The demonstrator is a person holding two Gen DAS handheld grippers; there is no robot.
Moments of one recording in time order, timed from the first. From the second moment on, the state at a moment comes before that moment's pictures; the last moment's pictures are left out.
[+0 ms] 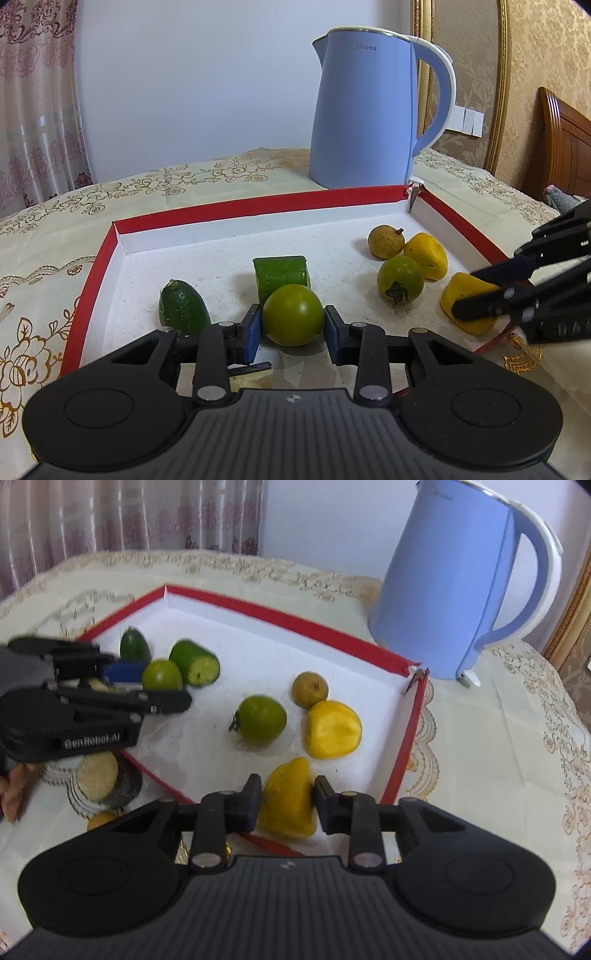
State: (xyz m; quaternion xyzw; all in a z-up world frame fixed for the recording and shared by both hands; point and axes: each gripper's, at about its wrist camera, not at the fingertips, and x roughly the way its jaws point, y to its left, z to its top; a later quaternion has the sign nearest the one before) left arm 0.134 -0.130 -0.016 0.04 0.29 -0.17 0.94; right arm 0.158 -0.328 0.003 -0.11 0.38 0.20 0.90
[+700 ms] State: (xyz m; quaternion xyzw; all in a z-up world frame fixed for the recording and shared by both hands) left arm 0.133 -0.131 -0.016 0.05 0.29 -0.17 0.94; right arm 0.075 -0.364 0.031 -0.02 0.27 0.17 0.95
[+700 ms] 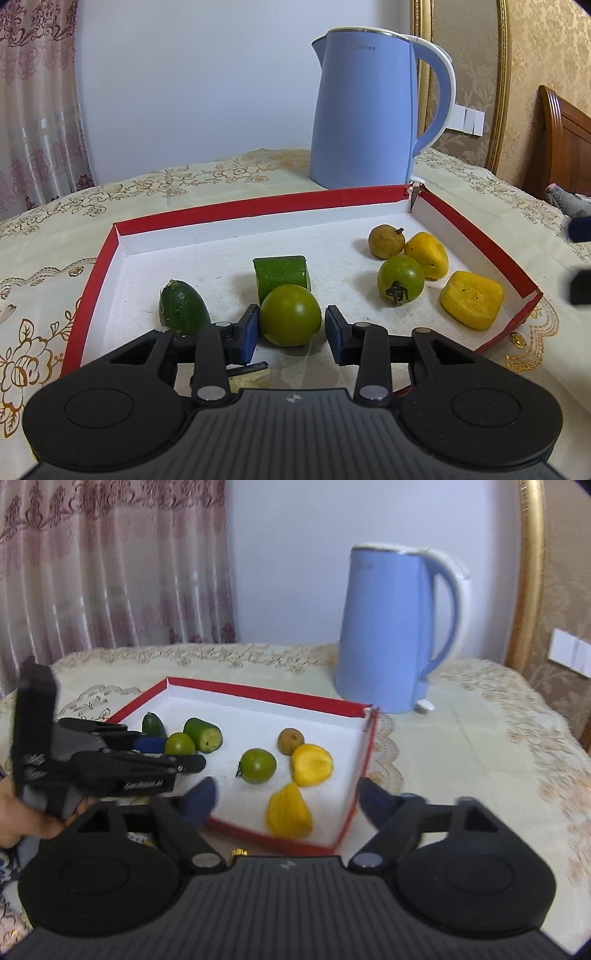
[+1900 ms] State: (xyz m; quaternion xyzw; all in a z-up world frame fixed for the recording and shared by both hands) left arm 0.018 -0.053 0.025 0.02 0.18 -0.08 0.98; right arm 0.041 -0.281 -0.010 -0.06 0.30 0.26 0.92
